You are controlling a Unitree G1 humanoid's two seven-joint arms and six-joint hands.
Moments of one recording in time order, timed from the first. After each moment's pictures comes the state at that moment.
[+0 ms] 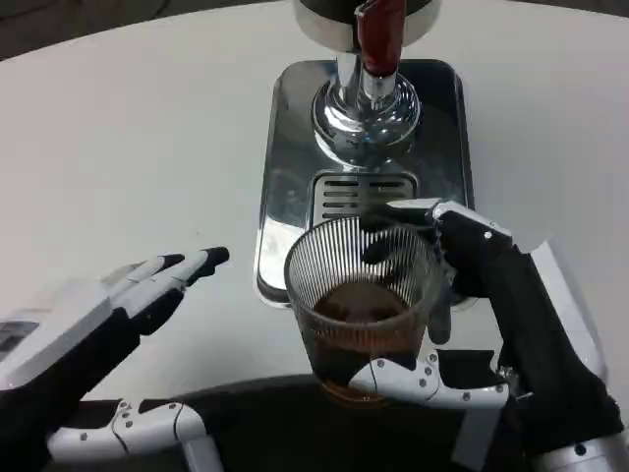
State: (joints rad) left arm 0.20 0.69 0.35 -0.44 0.23 -0.34 -0.49; right arm 0.08 -0.11 0.22 -0.53 -0.37 -0.15 -0.04
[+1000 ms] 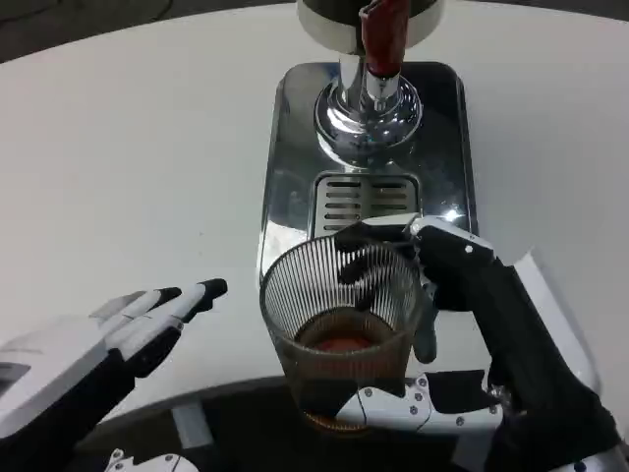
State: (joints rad) left arm 0.36 0.67 0.41 -0.55 0.23 -0.35 -0.49; right arm 0.12 -0.12 0.24 -0.59 -0.35 -0.15 0.03
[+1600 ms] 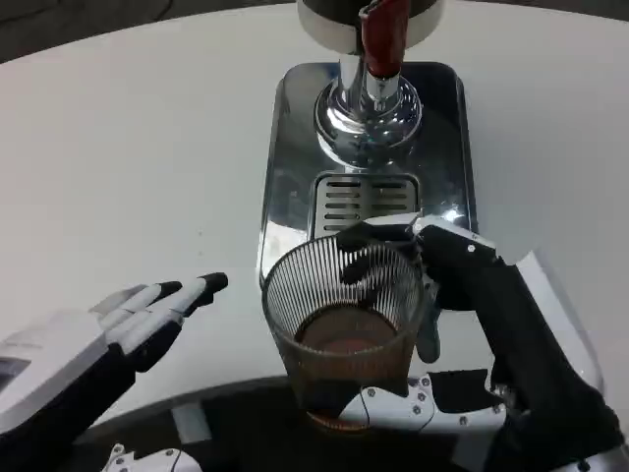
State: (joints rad) left arm 0.34 0.67 0.41 -0.55 0.23 -0.35 -0.49; right arm 0.12 -0.13 0.23 -0.59 -0.34 -0.15 0.03
